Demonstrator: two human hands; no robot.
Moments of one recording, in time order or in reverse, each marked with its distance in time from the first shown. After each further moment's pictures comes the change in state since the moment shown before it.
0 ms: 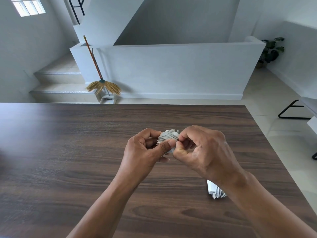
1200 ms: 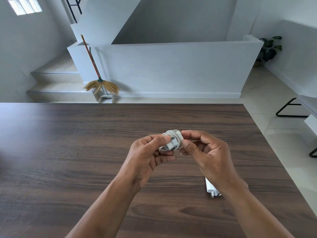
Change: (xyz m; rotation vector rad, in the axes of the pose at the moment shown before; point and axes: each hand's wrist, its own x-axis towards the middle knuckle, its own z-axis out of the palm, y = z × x) left_hand 0.009 -0.010 0.007 -0.455 -0.080 -0.327; right_hand -0.032 0.020 0.014 0.844 0.042 0.507
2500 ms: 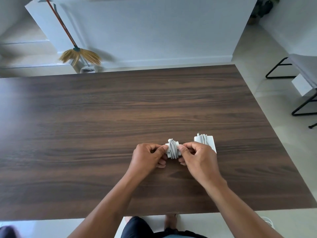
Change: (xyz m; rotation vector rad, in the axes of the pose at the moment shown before) left_hand 0.023 -0.137 -0.030 0.600 0.109 -0.148; right_hand -0.072 0.106 -0.015 -0.462 0.225 0.467
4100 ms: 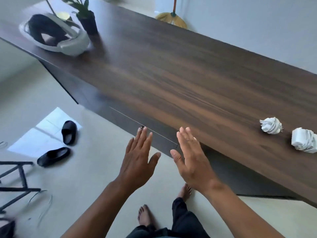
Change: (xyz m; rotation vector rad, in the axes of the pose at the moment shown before) left_hand -0.277 -0.205 -0.190 0.736 0.503 0.127; right_hand -0.239 -0.028 0.181 -0.614 -0.693 -0.757
